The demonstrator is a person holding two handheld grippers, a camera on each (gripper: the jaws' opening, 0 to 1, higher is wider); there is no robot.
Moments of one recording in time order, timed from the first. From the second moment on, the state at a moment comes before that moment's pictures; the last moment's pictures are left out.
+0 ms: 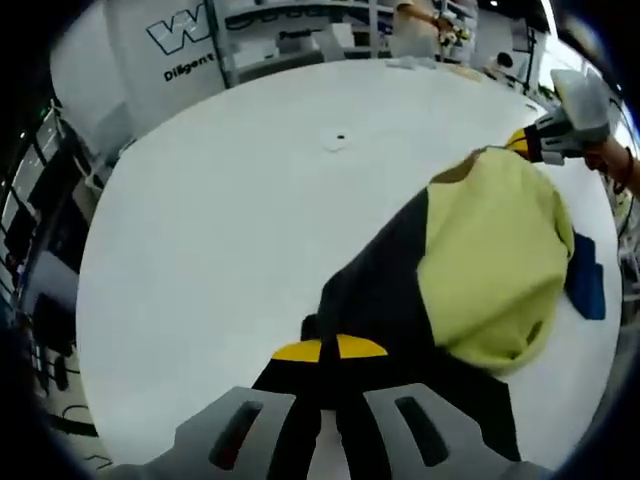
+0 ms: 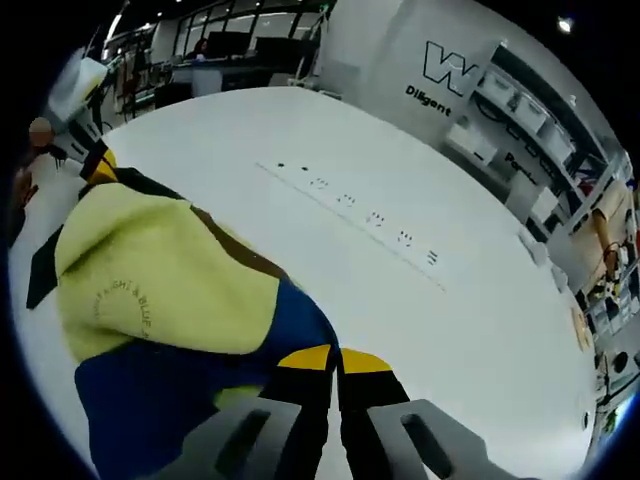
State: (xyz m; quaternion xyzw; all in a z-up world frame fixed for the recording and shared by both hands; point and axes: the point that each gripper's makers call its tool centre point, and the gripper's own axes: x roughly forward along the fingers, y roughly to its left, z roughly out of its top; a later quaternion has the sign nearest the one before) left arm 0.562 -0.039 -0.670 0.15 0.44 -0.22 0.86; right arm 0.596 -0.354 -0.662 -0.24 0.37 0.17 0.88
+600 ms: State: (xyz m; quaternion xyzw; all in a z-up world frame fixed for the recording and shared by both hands) left arm 0.577 -0.024 -0.641 0.18 0.38 -0.16 0.89; right arm 0.600 -0.356 -0.639 -0.17 0.33 0.13 0.92
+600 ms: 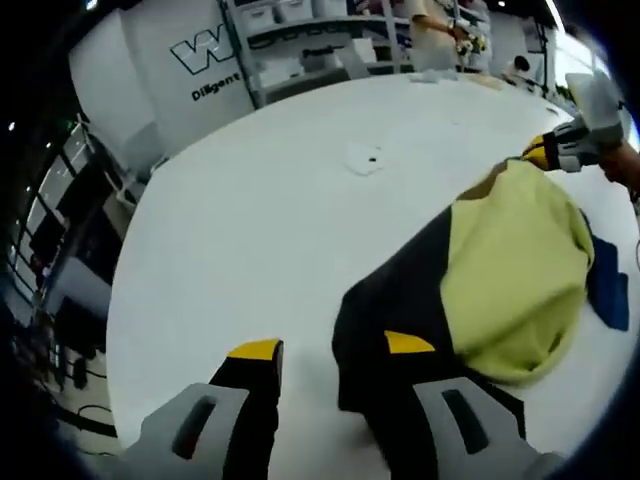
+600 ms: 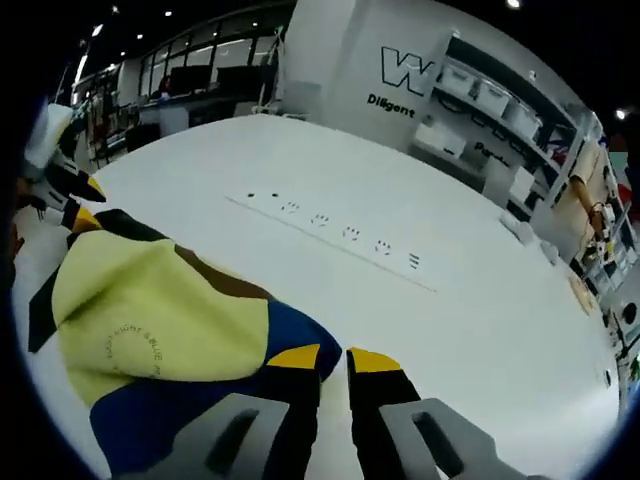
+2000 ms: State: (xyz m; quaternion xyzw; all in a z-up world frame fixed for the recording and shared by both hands) left arm 0.443 -0.139 -0.594 0.04 0.29 -0.32 0.90; right arm 0.457 -0.275 -0.633 -0.12 0.33 0.27 0.90
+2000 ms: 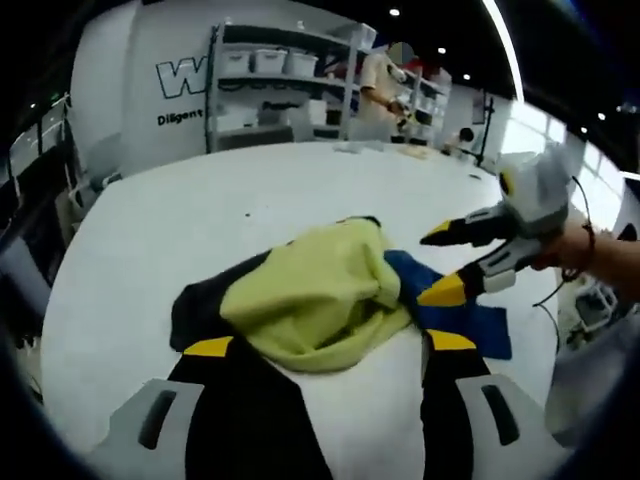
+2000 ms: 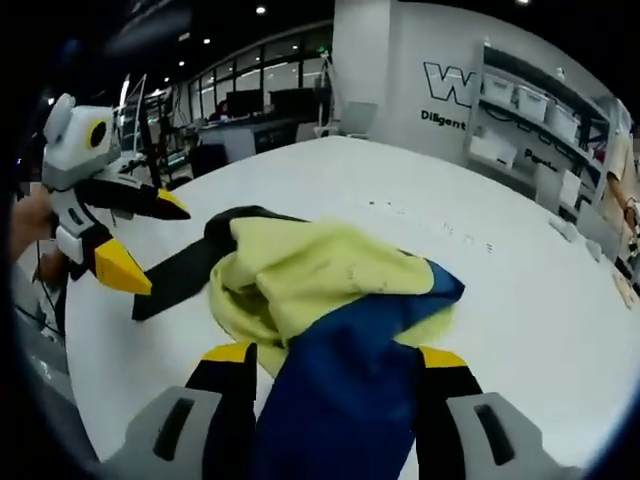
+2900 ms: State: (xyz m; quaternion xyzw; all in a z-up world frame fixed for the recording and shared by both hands) left arm 0.441 -0.224 -0.637 0.10 0.28 -0.39 0.87; right arm 0.449 -0.277 -0.656 -0.19 0.32 0.27 0.89
